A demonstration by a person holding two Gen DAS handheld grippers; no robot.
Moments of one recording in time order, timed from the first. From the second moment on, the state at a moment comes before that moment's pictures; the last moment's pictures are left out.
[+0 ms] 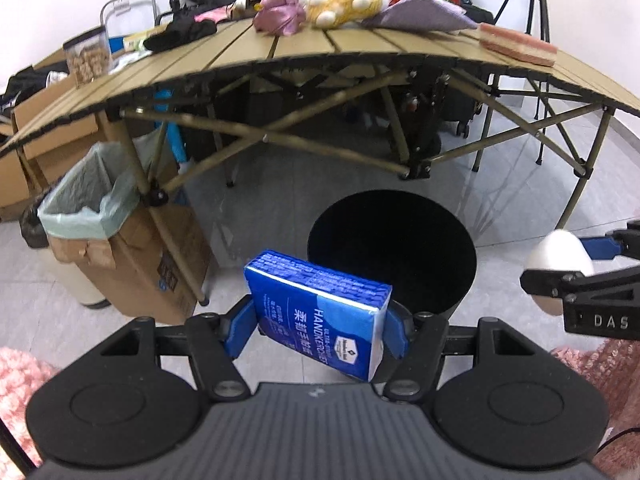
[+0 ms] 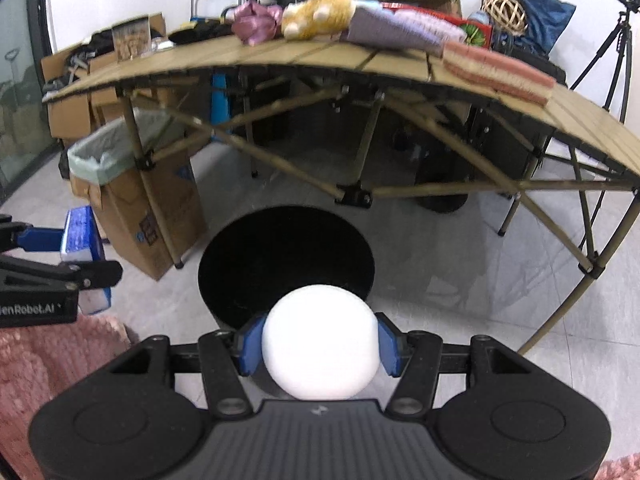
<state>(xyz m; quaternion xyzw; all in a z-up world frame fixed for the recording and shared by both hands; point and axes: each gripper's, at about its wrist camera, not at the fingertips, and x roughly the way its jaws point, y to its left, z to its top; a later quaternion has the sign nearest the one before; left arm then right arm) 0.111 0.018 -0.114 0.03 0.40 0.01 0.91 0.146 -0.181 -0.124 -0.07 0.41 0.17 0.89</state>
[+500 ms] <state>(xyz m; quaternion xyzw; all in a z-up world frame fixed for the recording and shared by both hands) 0.127 0.030 -0.129 0.02 0.43 0.03 0.90 0.166 -0.165 -0.158 -0.09 0.46 0.16 0.87</state>
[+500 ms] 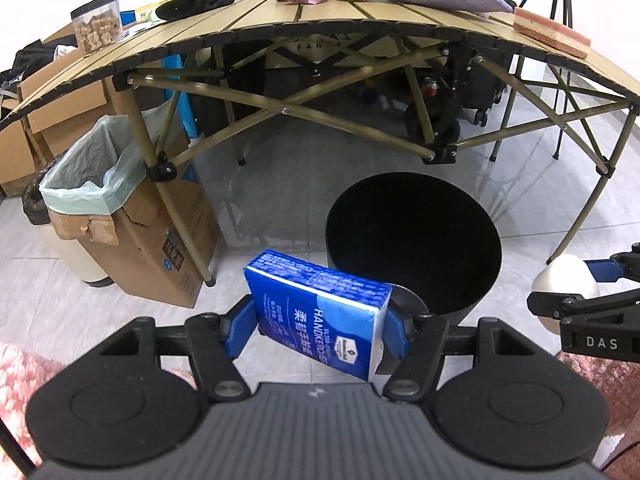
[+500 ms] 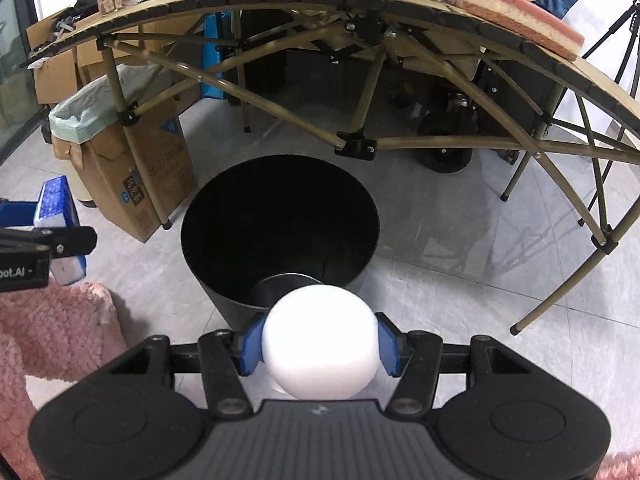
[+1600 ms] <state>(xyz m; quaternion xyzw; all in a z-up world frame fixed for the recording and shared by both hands) 0.172 0.061 -0.121 0.00 0.43 0.09 0.90 0.253 -0.107 -0.190 -0.11 0.44 0.17 0.87</state>
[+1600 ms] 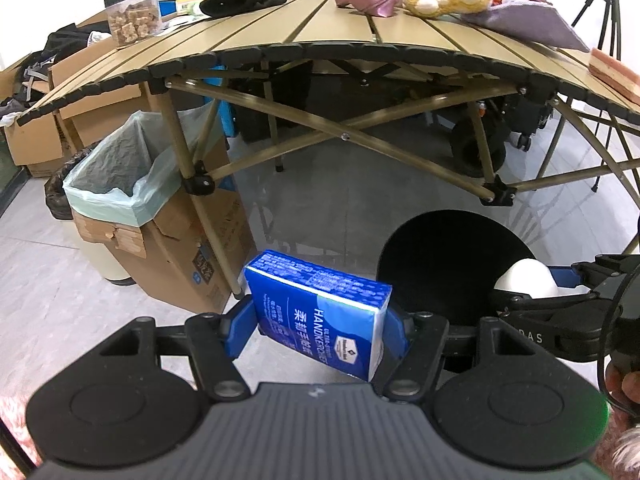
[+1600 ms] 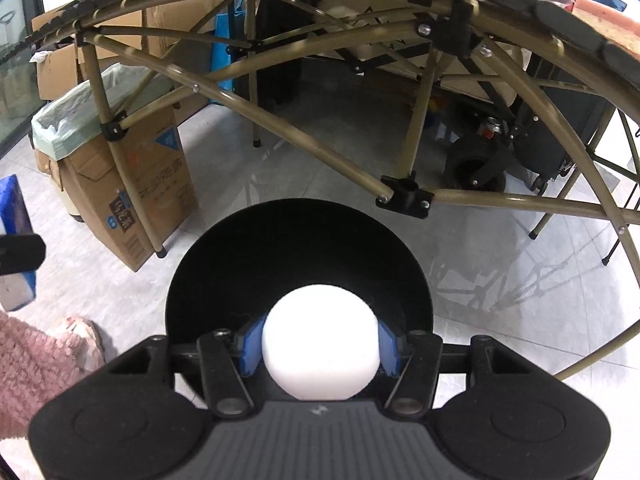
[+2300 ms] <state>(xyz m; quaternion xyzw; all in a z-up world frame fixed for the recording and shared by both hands) 0.181 0.064 -0.127 0.00 0.44 0.10 0.89 0.274 -0.110 -0.205 -0.08 0.43 0.18 0.88</state>
